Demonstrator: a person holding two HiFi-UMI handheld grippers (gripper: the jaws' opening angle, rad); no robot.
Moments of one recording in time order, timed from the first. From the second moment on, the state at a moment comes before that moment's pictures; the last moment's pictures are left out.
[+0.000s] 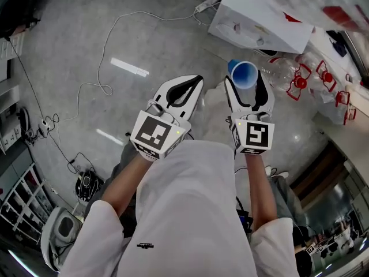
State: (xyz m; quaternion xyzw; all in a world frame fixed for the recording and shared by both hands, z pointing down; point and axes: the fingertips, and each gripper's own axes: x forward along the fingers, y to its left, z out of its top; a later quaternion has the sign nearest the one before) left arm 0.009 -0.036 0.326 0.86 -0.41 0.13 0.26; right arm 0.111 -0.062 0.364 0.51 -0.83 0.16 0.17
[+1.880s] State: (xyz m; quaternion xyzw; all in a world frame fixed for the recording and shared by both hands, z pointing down) left arm 0.016 -0.074 0.491 0.82 -0.43 0.17 0.33; right arm 0.109 -0.137 0.598 0.49 -0.81 0.20 0.25
